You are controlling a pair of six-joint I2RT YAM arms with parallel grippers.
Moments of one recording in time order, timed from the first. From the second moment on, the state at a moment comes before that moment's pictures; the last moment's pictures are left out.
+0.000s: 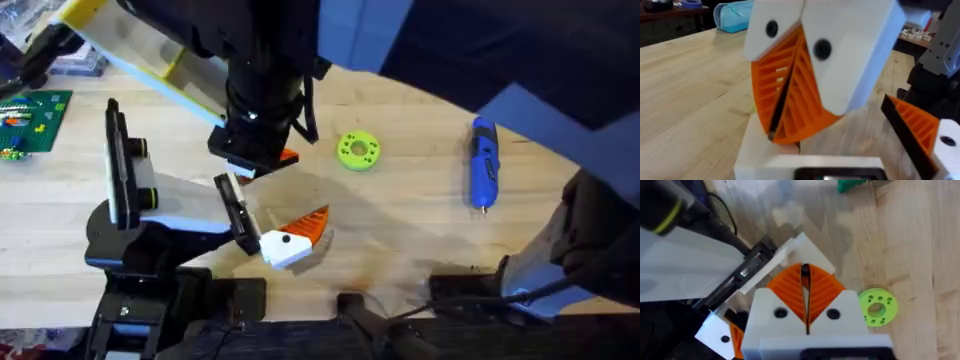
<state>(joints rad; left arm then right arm) -0.07 0.01 0.00 -0.09 1.05 -0.09 1.05 1.96 2.05 -1.37 -0.10 -0.19</state>
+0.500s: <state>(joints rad) -0.07 0.01 0.00 -0.09 1.05 -0.09 1.02 1.95 2.05 -1.39 -0.07 -0.19</state>
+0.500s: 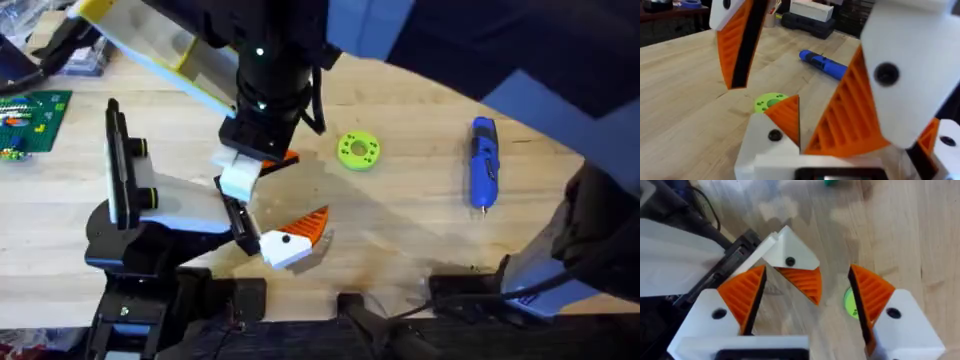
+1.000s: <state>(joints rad) -0.07 0.01 0.00 -0.09 1.05 -0.09 1.02 1.92 2.05 -1.46 -0.10 -0.19</state>
